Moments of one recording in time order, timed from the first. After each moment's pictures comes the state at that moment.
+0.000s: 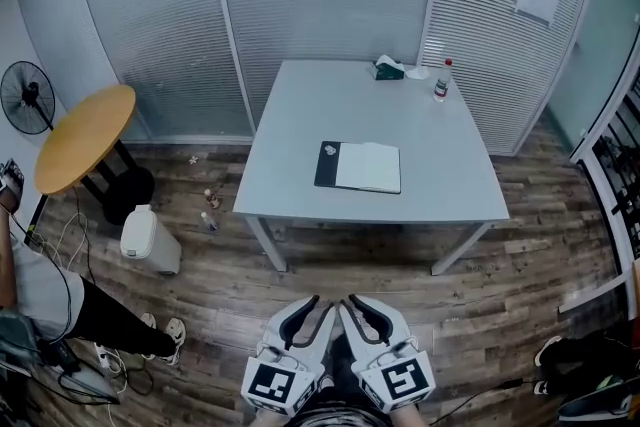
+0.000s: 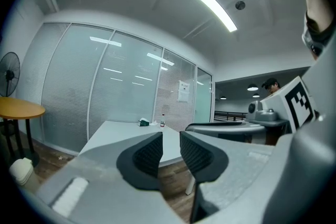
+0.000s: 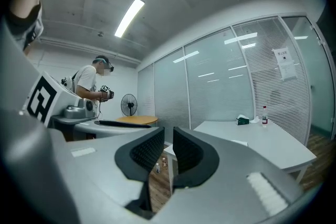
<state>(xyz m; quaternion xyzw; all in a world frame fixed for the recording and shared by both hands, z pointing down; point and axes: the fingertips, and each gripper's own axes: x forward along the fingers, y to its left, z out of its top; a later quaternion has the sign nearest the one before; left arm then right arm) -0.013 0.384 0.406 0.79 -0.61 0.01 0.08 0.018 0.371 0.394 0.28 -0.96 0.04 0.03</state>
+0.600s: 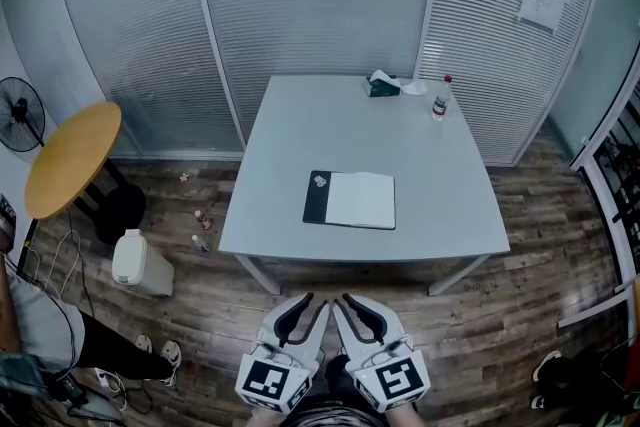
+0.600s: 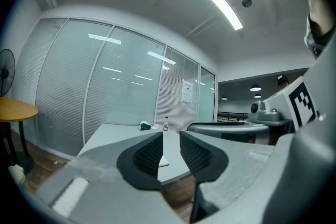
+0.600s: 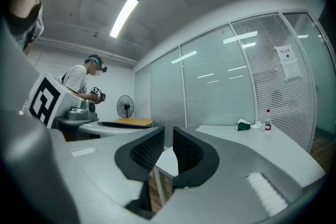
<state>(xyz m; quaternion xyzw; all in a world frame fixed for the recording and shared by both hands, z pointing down) -0.045 0.246 0.389 0.79 -0.61 0.01 0.08 -0.014 0.237 0.375 0.28 -0.96 0.04 0.03</state>
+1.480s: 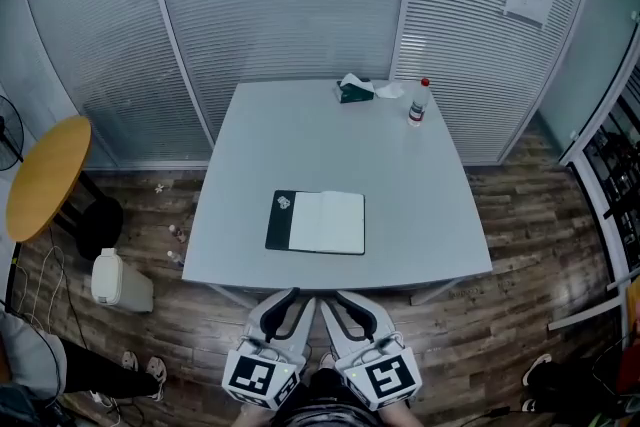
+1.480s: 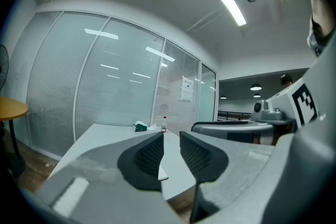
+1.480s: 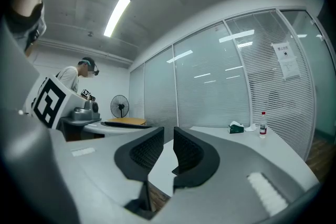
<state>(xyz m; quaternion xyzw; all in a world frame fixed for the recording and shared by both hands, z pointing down) -0.019 0.115 0.395 0.79 -0.60 0.01 0.09 0.018 0.111 0.379 0.29 -0.96 0.04 0.03</state>
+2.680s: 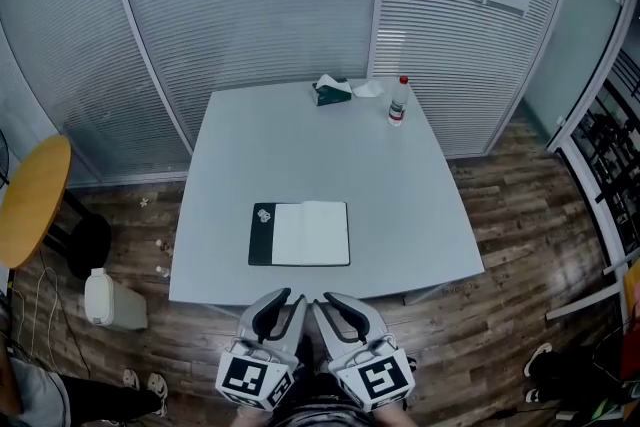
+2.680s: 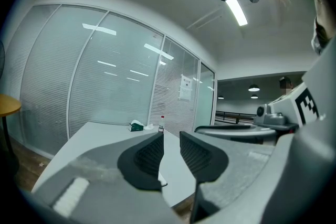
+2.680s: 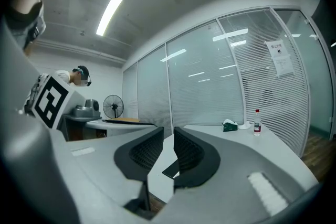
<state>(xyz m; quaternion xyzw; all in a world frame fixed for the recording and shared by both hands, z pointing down) -0.010 0.069 0.400 0.80 -0.58 0.01 0.10 0.032 0.069 0.390 0.32 -0.95 0.05 0.03</state>
